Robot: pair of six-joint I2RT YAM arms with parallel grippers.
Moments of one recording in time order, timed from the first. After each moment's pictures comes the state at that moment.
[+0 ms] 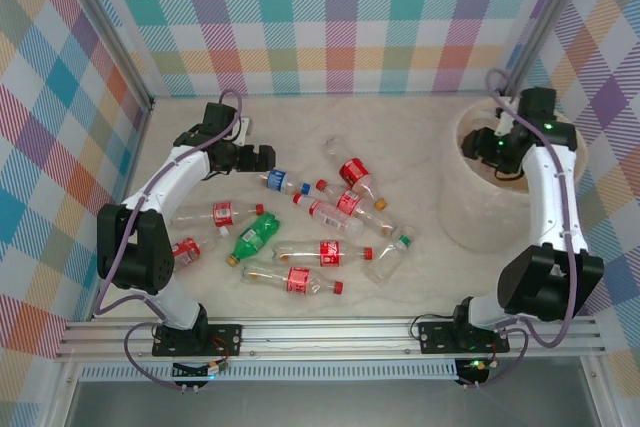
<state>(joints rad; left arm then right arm) -0.20 1.65 1.32 -0.66 0.16 -0.15 -0.16 1.46 1.48 -1.07 -0.28 0.18</state>
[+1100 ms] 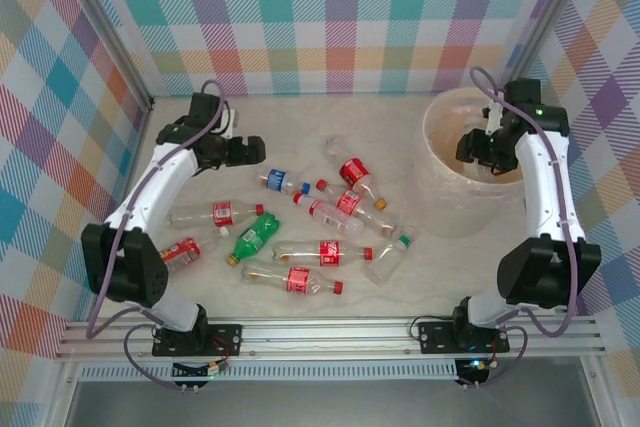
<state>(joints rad) -0.06 1.46 1.30 -0.85 0.13 -0.32 -0.12 1.53 1.56 -1.23 -0.13 0.08</state>
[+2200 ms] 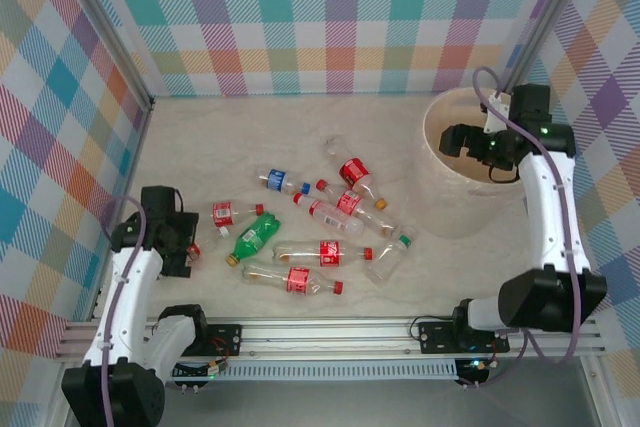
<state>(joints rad) 0.10 0.85 0.70 -1.07 -0.04 -1.46 -0.12 1.33 1.53 -1.12 -0.34 0.08</state>
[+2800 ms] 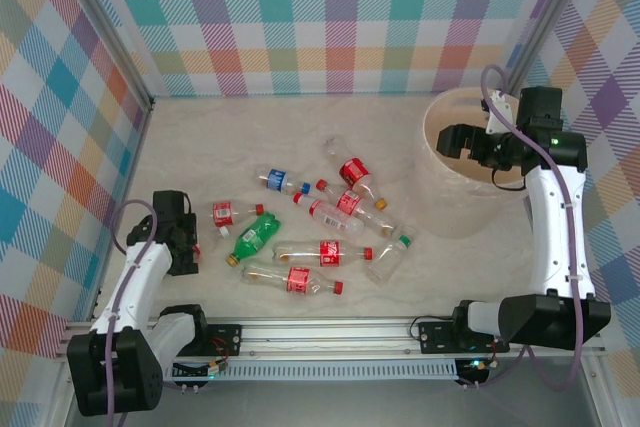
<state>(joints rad) 0.10 0.97 0.57 -0.75 -0.13 -1.60 -0.12 1.29 1.54 -1.17 -0.47 0.07</state>
